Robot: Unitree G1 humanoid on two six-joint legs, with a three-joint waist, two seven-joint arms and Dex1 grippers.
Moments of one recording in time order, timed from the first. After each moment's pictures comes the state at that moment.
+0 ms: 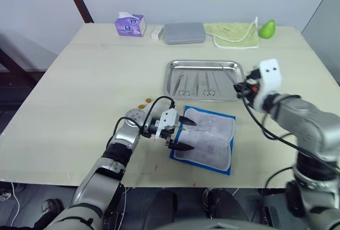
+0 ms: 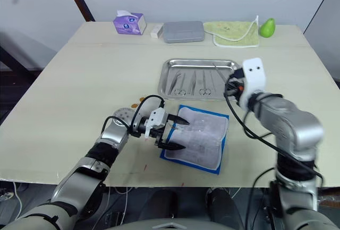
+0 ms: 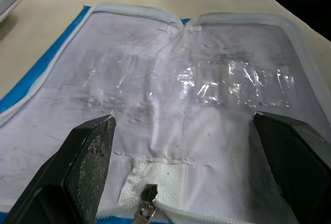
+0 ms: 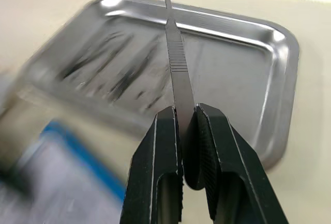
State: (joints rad) left arm -0.58 0.39 -0.28 0.61 -0.14 -0.24 -1.47; right arm -0.59 -0.28 -0.11 -0.39 0.39 1.26 0.11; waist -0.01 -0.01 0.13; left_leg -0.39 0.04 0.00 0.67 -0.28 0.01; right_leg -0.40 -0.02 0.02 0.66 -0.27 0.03
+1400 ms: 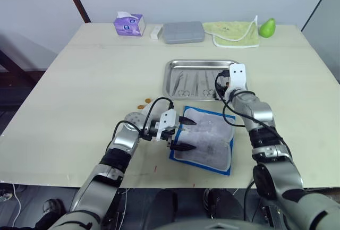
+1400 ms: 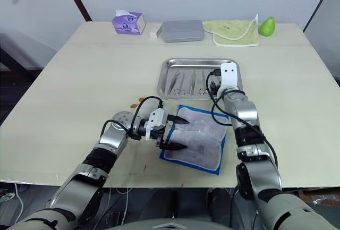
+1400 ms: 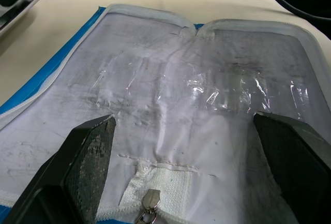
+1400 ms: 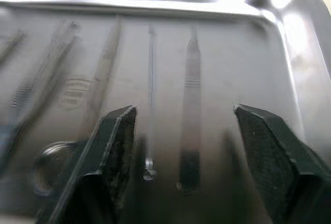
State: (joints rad) left arm -0.51 0.40 -0.25 0.50 -0.16 -0.17 -1.41; right arm -0.71 -0.09 -0.03 0.30 0.13 0.64 0.06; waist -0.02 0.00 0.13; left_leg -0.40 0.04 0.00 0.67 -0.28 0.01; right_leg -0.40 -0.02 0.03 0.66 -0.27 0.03
